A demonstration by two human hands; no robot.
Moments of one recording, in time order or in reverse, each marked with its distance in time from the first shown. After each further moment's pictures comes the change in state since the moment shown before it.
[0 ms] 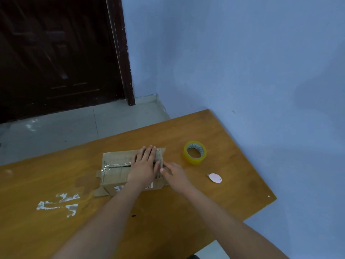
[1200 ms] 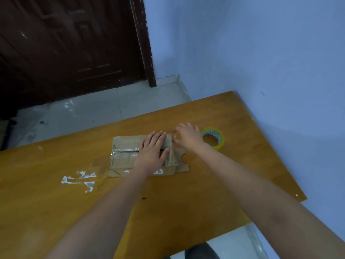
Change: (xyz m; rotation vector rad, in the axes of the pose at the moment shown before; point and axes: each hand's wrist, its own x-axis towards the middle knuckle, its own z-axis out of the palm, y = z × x) left_hand 0.004 -0.007 0.010 -0.090 0.083 -0.019; right_hand 0.093 0.007 -0.044 -0.570 -0.058 -0.122
